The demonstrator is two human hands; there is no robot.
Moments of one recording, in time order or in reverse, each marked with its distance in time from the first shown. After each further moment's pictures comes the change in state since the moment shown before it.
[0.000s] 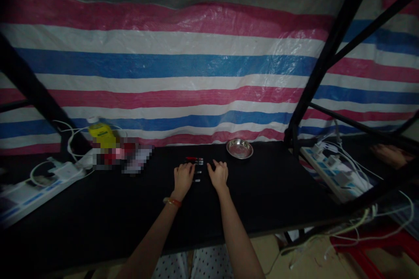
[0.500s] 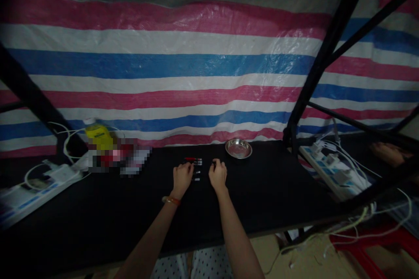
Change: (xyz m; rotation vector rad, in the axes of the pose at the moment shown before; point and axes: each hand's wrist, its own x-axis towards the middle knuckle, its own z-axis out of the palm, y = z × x) left_hand 0.008 -0.001 0.005 -0.008 -0.027 -0.030; right_hand -0.002 -0.001 -0.001 -0.055 0.034 0.035
